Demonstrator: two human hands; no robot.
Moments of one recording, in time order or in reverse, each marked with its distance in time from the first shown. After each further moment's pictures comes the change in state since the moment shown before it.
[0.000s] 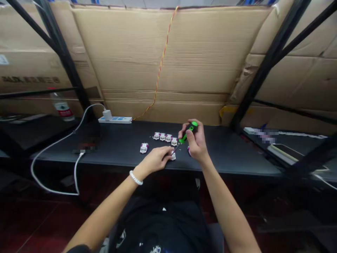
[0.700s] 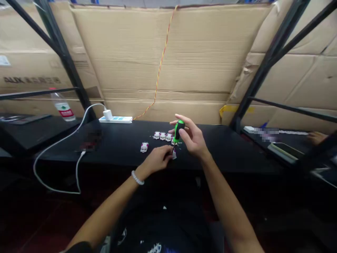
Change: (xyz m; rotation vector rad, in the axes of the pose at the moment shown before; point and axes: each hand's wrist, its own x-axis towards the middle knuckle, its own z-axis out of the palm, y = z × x) left_hand 0.002 0.013 -0.001 -0.028 0.011 -0.066; right_hand 0.011 -0.014 0.001 -0.133 -0.169 0.039
